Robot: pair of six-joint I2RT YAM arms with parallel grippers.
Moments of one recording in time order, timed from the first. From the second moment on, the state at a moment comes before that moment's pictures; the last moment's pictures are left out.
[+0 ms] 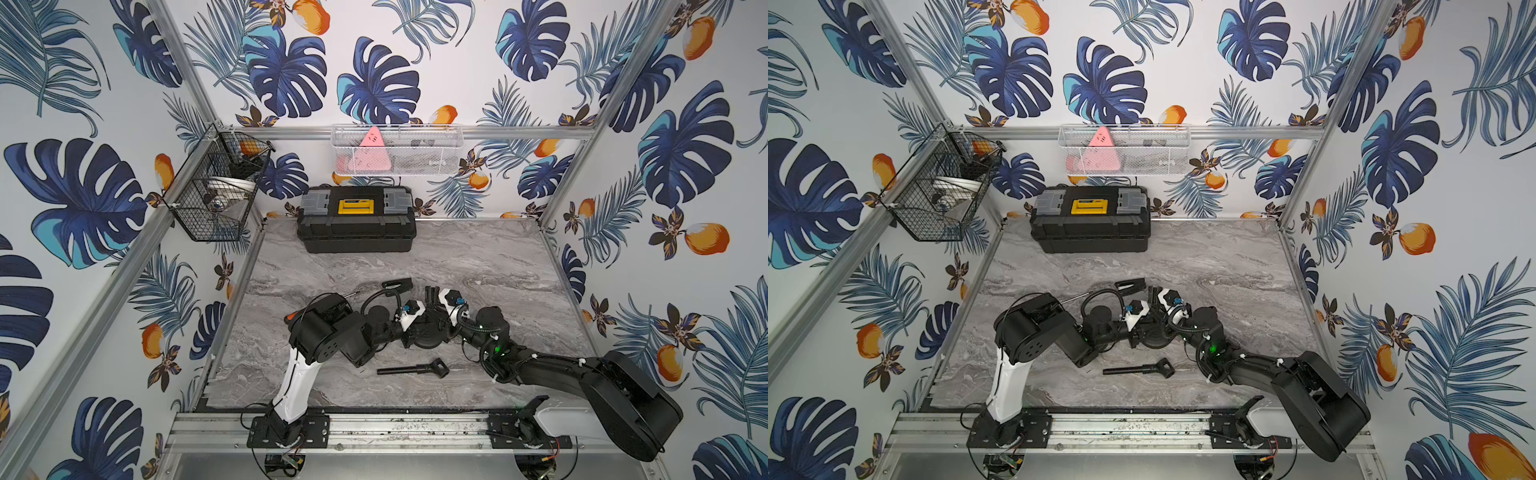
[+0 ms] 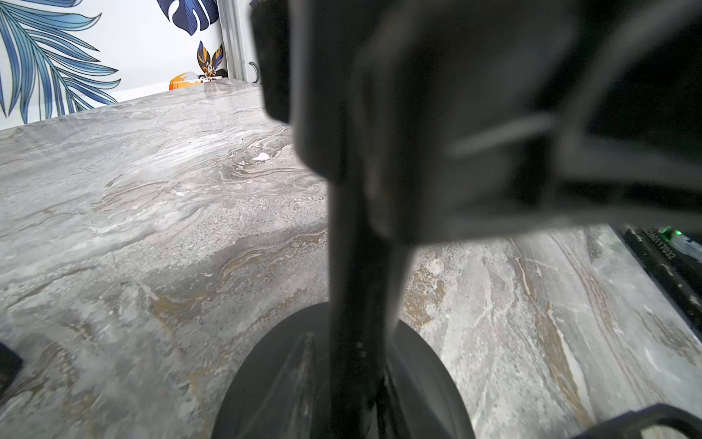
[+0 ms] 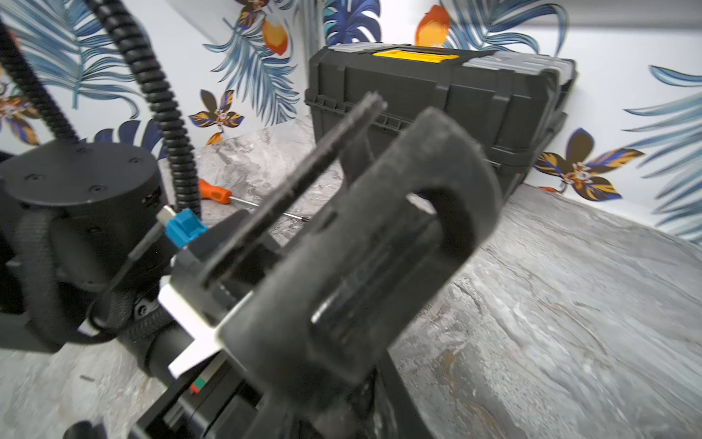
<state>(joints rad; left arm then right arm) -0.68 2.12 0.64 1.30 0.47 0.00 0.65 1.31 0.30 0.80 -0.14 -0.02</state>
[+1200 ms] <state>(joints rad) -0.67 2.11 0.64 1.31 0.47 -0.02 0.36 1.21 0.41 0.44 -0.63 -0.04</state>
